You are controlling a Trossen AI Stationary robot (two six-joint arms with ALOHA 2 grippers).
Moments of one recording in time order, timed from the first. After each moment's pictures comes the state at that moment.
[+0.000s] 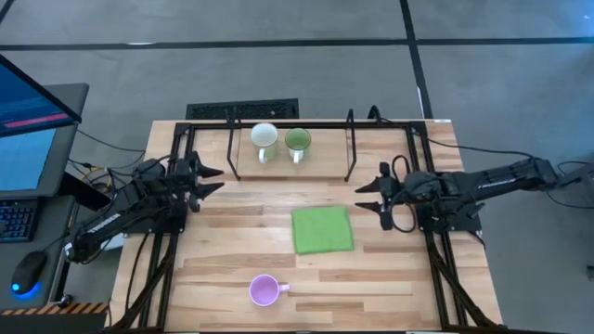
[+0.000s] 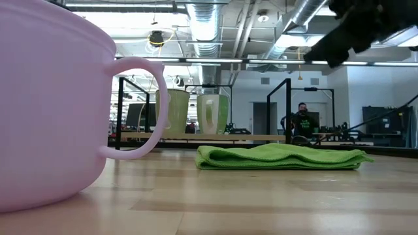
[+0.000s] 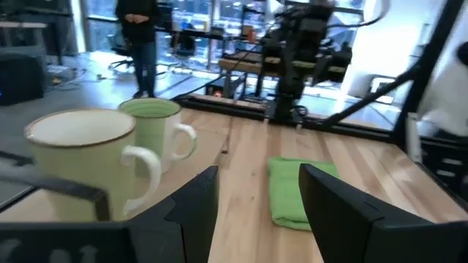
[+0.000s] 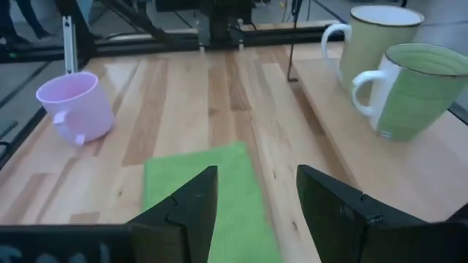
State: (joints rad) left arm 0.56 0.01 0.18 -0.20 0.41 -0.11; right arm 0.13 0.67 0.40 -0.10 0.15 0.06
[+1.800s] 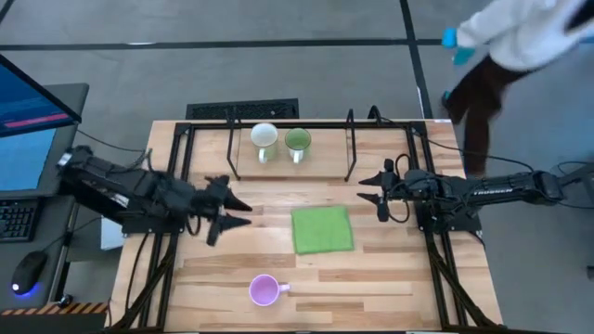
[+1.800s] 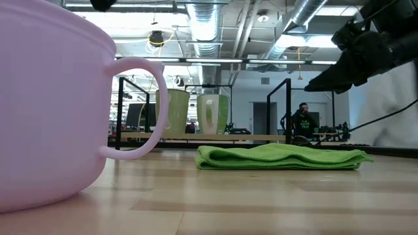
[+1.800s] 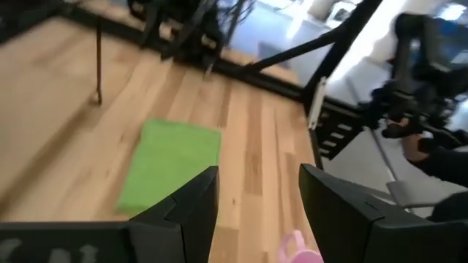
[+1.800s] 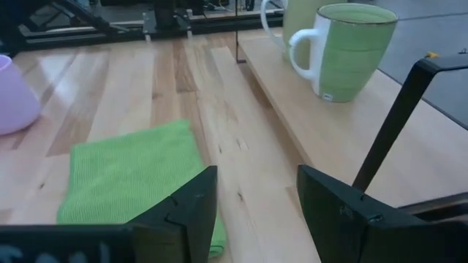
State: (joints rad) left arm -0.38 0.93 0.90 -0.33 -0.26 -0.51; right arm -0.05 0.59 0.20 0.03 0.13 0.03
